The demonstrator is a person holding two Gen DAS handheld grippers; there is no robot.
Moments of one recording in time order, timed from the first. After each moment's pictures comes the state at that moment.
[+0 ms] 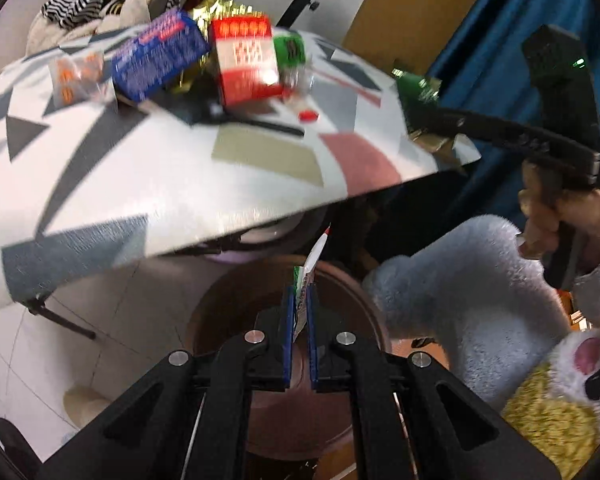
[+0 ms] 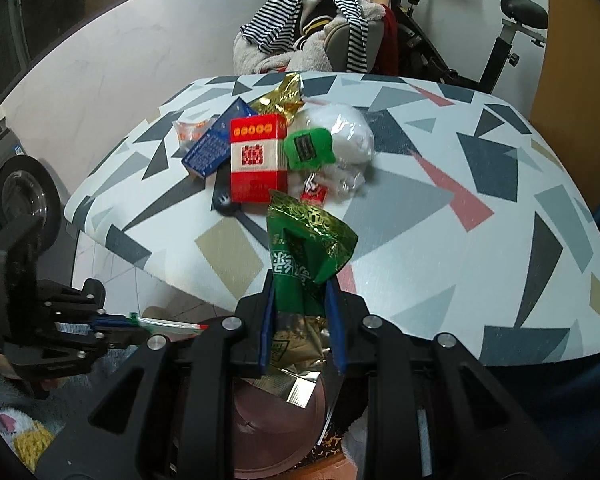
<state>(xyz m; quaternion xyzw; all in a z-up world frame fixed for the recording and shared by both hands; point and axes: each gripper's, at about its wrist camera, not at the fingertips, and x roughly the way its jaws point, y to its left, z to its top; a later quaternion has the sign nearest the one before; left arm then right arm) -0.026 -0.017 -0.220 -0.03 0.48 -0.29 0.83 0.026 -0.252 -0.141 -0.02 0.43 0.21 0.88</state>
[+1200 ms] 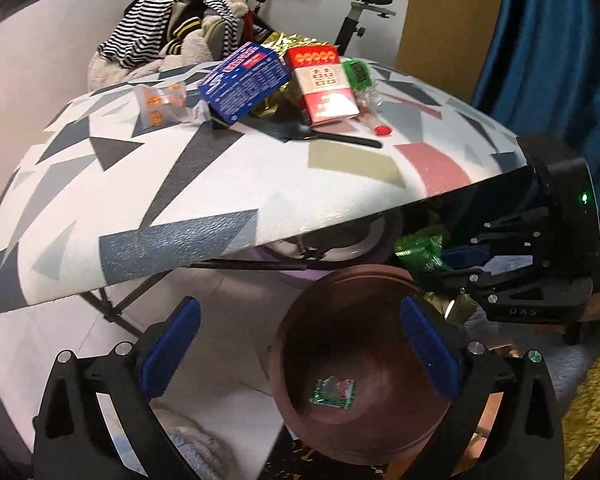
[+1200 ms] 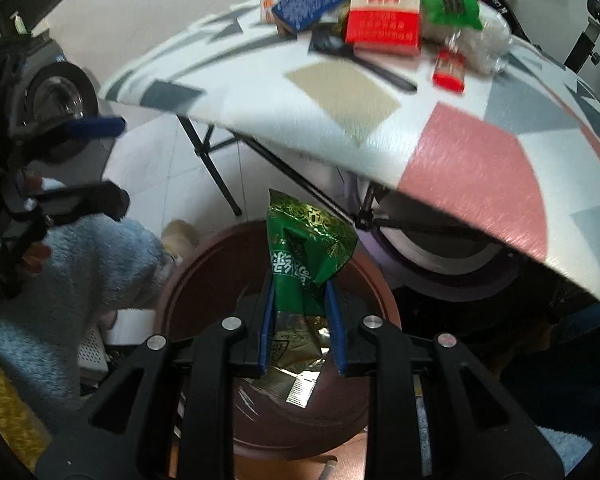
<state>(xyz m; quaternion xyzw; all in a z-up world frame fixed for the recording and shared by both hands) -0.047 0.008 -0.217 0.04 0.42 -0.16 0.89 -0.016 -0.186 -0.253 -0.10 0.50 0.31 0.81</state>
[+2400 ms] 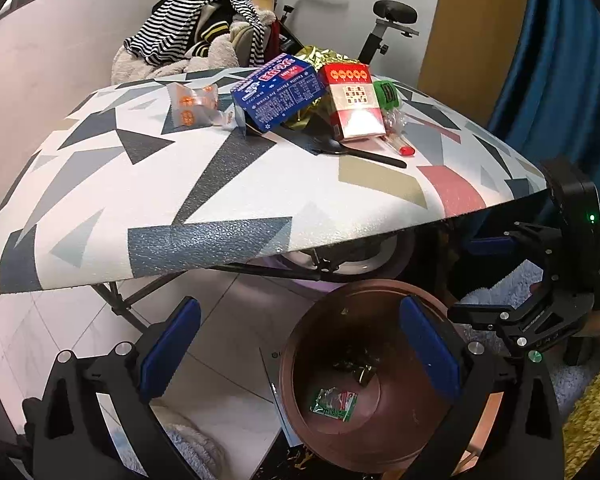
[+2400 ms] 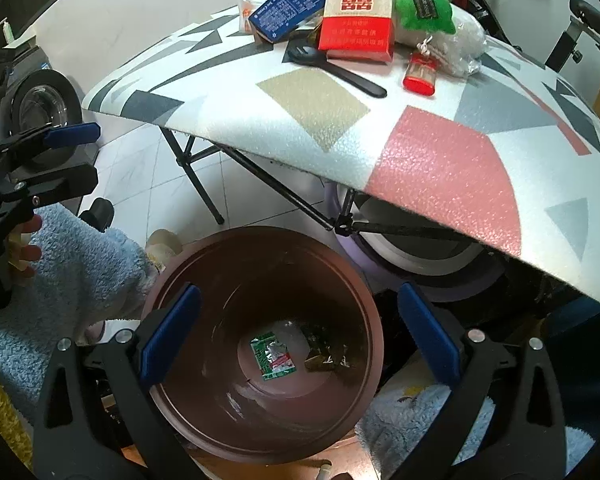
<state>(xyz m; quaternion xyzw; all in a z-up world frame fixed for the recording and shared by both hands) -0.050 0.027 -0.211 0.01 0.40 -0.14 0.91 -0.015 -0.200 -0.242 -0.09 0.47 0.28 0.83</state>
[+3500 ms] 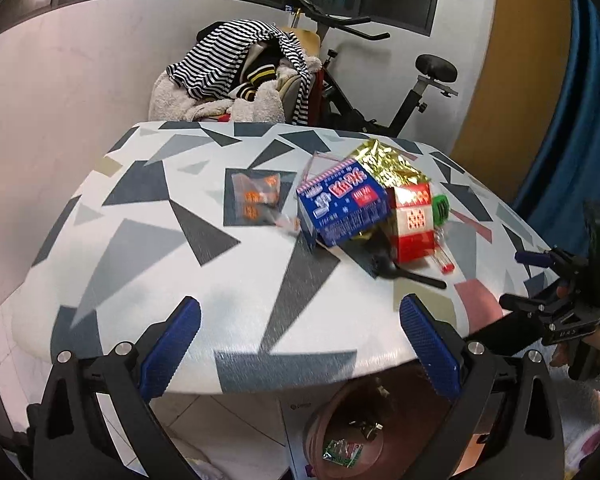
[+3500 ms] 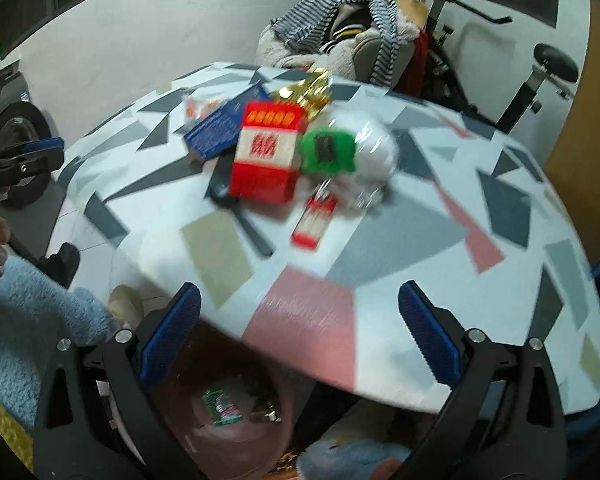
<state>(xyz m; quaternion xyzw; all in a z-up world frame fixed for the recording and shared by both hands) 0.008 0.079 -0.131 -0.04 0.35 -0.09 0.93 0.049 -0.233 -0.151 -0.11 0.38 0.22 0.89</state>
